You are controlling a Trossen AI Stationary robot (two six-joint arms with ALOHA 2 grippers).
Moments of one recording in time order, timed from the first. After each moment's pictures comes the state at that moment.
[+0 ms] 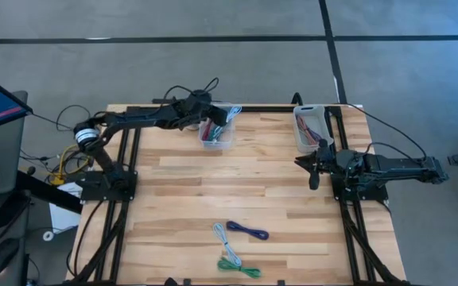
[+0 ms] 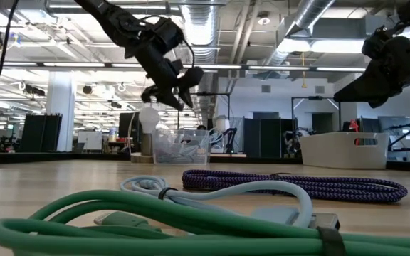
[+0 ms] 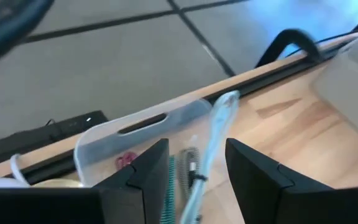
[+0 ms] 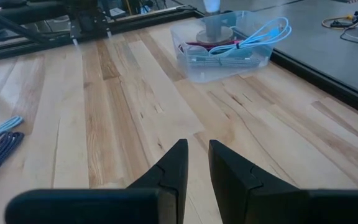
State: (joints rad) left arm 0.48 1.51 1.12 -0.08 -0.33 -0.40; right arm 0.00 0.19 0.16 -0.34 0.34 0.21
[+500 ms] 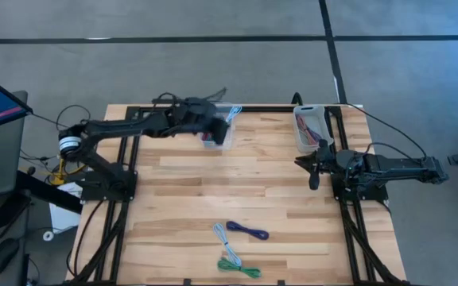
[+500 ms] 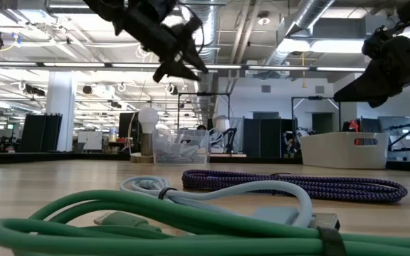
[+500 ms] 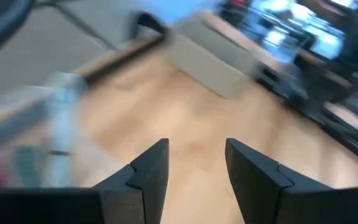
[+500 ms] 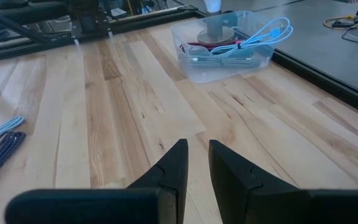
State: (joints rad) left arm 0.34 1.34 1.09 -0.09 -0.02 -0.35; right arm 0.00 0.19 0.16 -0.34 0.34 0.21
